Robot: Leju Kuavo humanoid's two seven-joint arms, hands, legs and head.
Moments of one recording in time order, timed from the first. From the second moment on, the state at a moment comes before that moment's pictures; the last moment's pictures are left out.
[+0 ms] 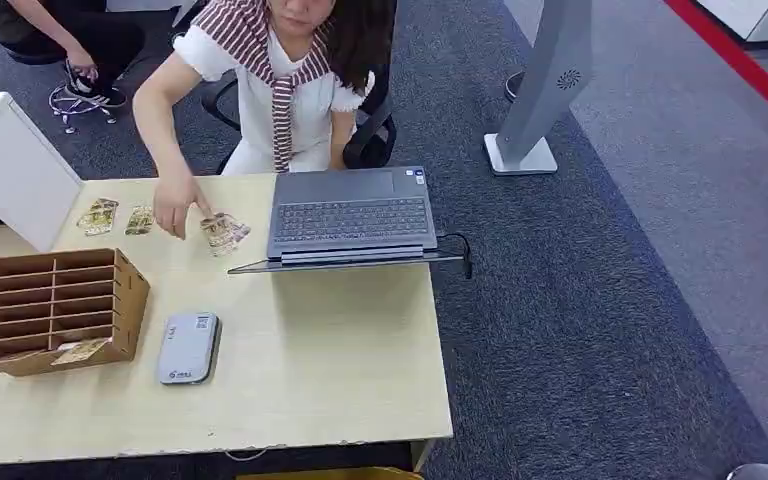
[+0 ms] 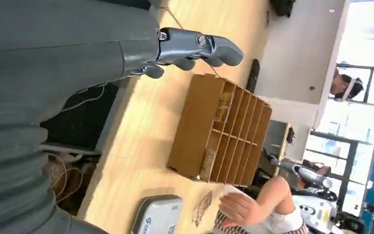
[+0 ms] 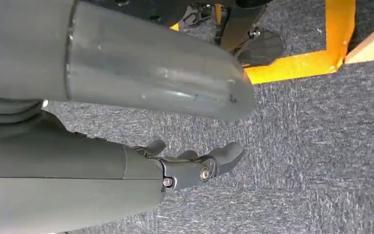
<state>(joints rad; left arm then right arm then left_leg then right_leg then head) 0.28 -0.33 0.91 -1.54 0.19 -0.71 -0.55 0.00 0.16 -0.92 -0.26 0.78 -0.20 -0.20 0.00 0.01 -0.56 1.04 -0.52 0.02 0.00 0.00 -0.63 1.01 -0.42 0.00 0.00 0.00</state>
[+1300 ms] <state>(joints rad) -0.11 0.01 0.23 -1.61 -0.55 0.08 -0.31 -0.04 0.16 -0.92 -0.23 0.96 -0.16 -0.17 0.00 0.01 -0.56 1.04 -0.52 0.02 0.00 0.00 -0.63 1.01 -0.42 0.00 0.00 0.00</state>
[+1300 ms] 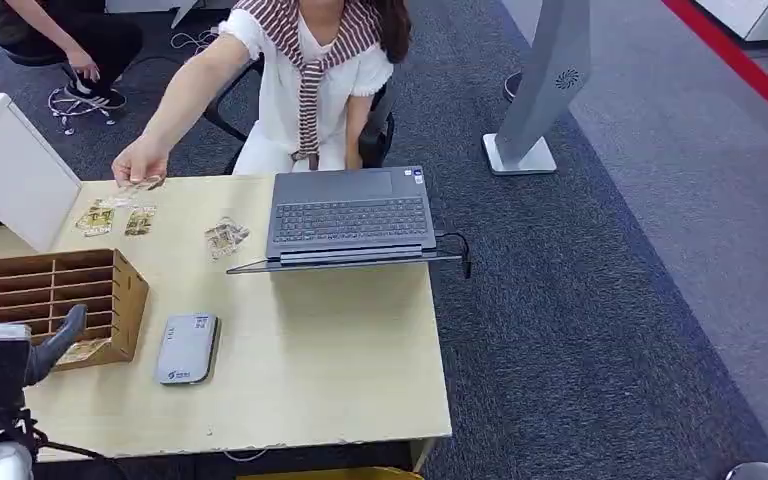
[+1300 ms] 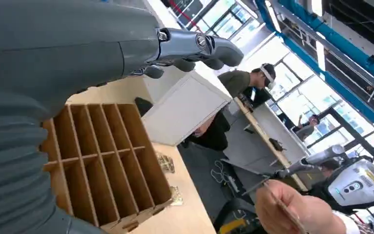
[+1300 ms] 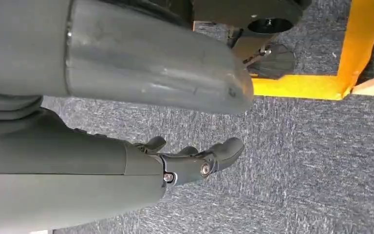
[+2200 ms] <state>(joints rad) -0.45 0.23 -0.07 -1.29 -1.09 0.41 -0.06 -0.05 0.15 -0.89 -0.22 1.08 -0.13 -0.15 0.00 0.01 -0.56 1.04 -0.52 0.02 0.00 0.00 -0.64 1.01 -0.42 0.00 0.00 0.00</state>
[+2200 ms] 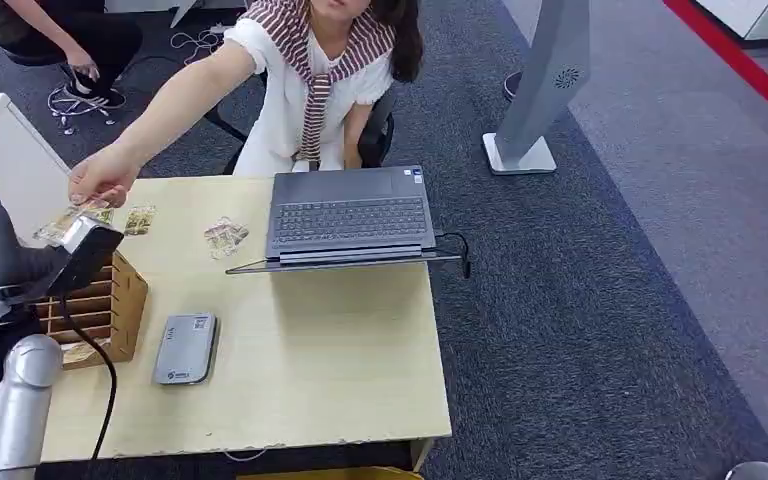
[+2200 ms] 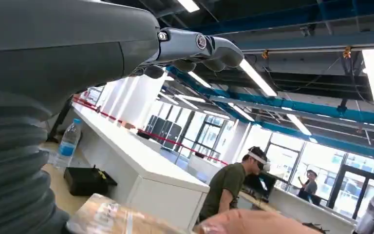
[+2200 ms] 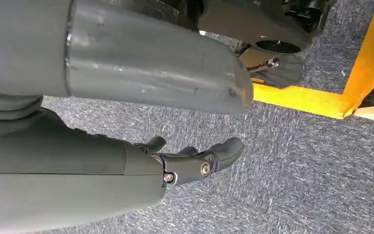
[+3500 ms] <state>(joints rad) -0.29 0.25 -0.14 -1.35 -1.08 0.32 -0.05 -0.05 0.15 -0.87 -0.21 1.10 -0.14 -0.16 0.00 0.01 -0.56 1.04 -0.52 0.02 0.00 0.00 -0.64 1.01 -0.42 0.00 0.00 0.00</state>
